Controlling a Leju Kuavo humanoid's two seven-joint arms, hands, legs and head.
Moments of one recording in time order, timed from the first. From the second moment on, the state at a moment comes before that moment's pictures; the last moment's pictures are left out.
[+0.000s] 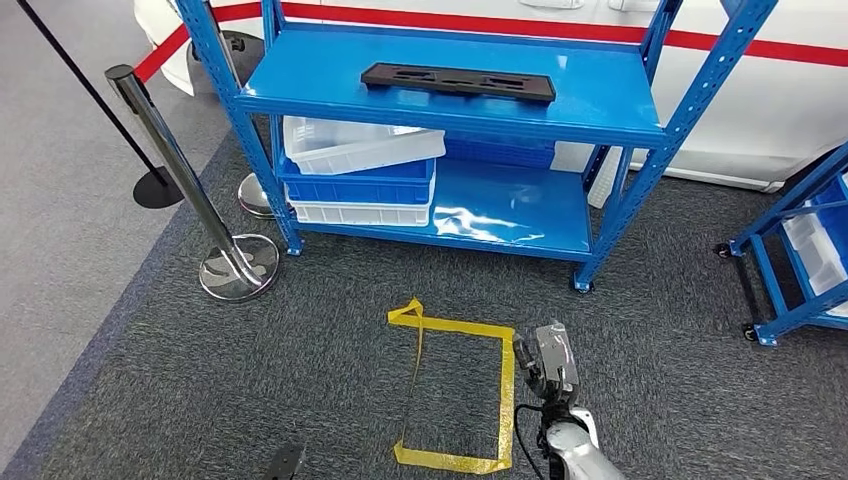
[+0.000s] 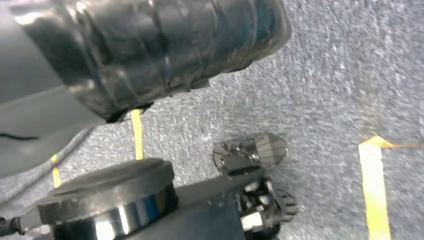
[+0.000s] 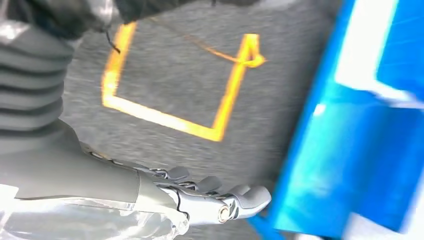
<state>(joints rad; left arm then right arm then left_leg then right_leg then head) -0.08 -0.03 -0.81 -0.29 0.76 0.40 -0.18 -0.27 -0.10 0.48 -0.82 -0.33 -0.50 -0.26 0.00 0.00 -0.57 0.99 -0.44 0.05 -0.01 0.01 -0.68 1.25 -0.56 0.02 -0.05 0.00</state>
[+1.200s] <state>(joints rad) -0.08 -0.03 -0.92 -0.32 0.81 0.49 -0.22 -0.28 -0.19 0.46 -1.84 -0.05 -0.40 -0.22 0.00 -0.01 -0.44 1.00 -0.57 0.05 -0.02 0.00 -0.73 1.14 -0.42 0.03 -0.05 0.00</state>
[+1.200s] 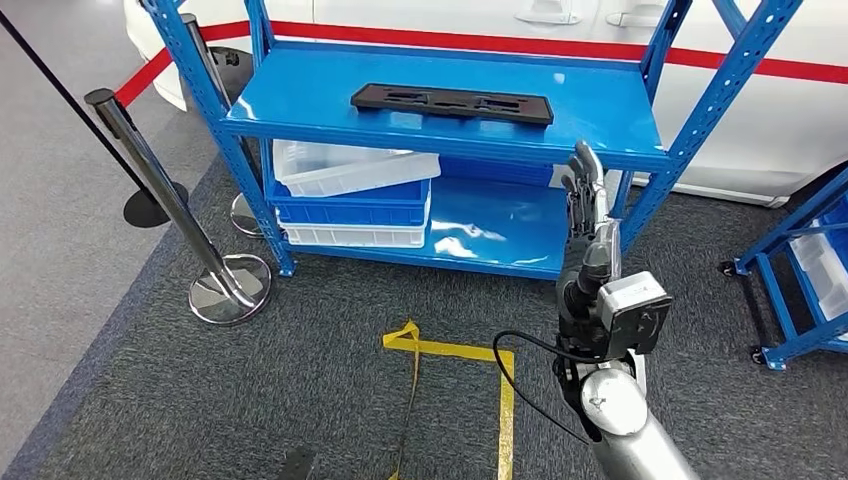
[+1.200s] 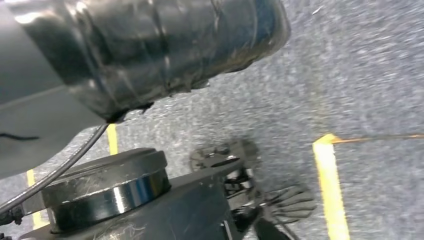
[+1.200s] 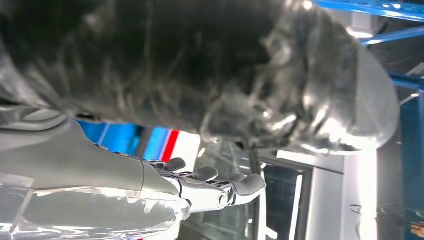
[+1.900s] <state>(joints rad) -0.09 -0.02 -0.94 -0.32 0.82 0.47 -0.24 -0.29 -0.19 0.48 -1.88 -0.07 -0.38 -0.21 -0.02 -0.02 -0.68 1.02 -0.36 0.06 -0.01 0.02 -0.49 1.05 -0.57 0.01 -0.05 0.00</state>
